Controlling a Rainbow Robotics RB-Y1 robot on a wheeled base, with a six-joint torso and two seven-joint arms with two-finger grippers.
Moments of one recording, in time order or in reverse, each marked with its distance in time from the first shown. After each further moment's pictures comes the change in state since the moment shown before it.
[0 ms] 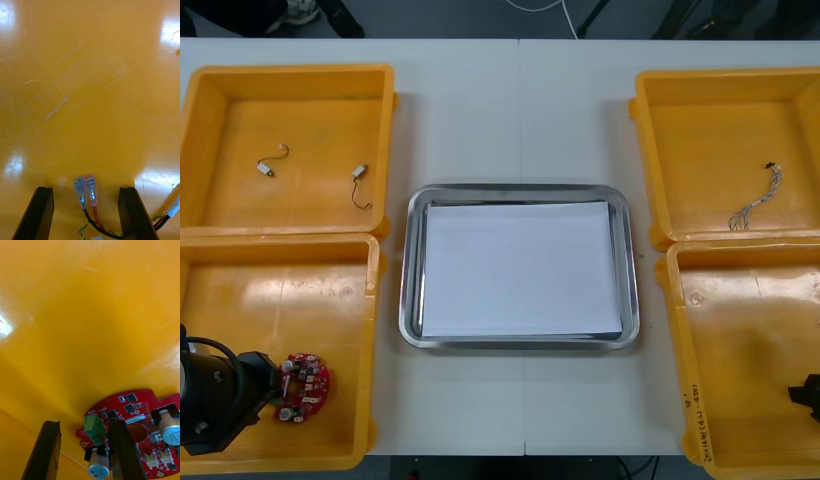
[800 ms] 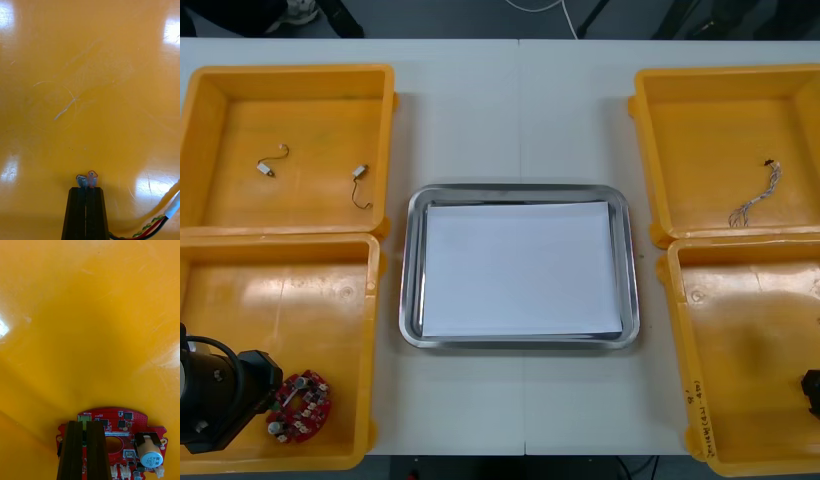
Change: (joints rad) right arm -0.009 0.000 0.000 0.001 0.000 -0.012 -0.001; left arm 0.000 0.000 0.000 -0.003 0.001 -0.006 0.000
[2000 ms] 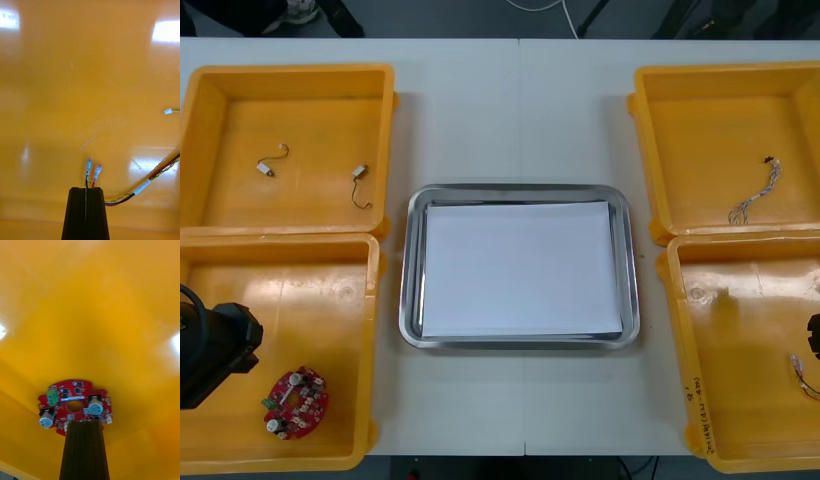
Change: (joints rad) right arm -0.216 0.000 -0.109 -0.091 -0.030 0.445 -0.130; left arm -0.187 0.013 0.137 -0.096 0.117 0.289 0.000
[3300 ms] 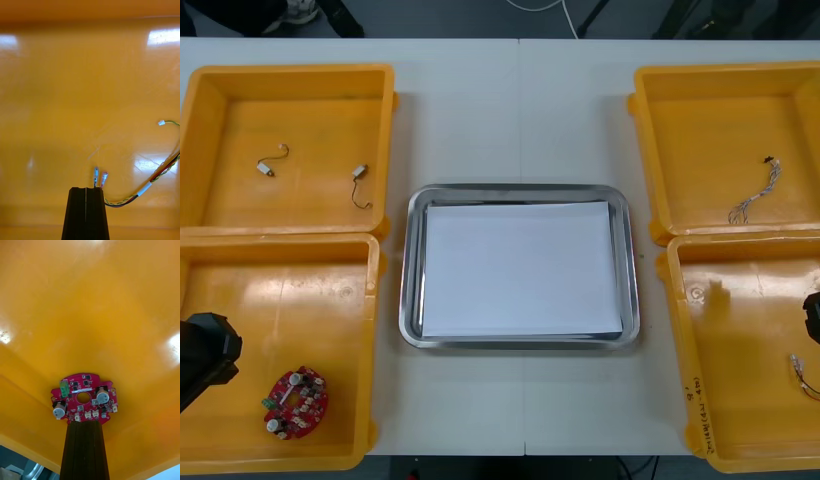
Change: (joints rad) right arm -0.067 0.004 0.000 -0.032 0.025 0.065 -0.117; left arm 0.085 0.031 0.053 -0.103 0.050 -0.005 0.000
